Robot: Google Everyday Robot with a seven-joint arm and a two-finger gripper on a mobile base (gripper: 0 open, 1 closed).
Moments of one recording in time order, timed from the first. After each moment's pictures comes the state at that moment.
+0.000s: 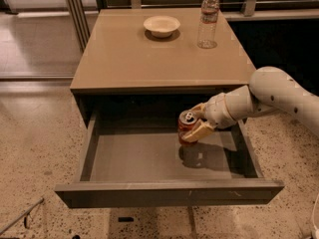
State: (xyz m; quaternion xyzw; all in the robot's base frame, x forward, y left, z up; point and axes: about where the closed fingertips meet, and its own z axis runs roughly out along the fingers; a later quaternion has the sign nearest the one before) arm 0.580 -0.101 0.710 -0.62 0.67 0.22 0.35
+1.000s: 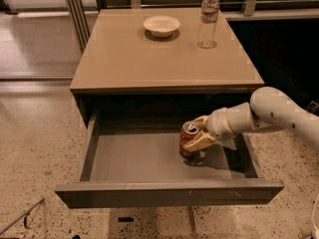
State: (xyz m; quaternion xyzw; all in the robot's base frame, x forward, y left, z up) arm 0.580 -0.113 0.659 -0.58 0.69 0.25 0.36
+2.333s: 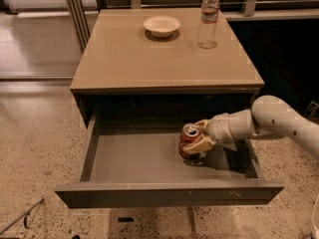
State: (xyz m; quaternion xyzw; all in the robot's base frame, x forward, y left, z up) arm 0.578 -0.116 0.641 -0.56 0.69 0.26 0.37
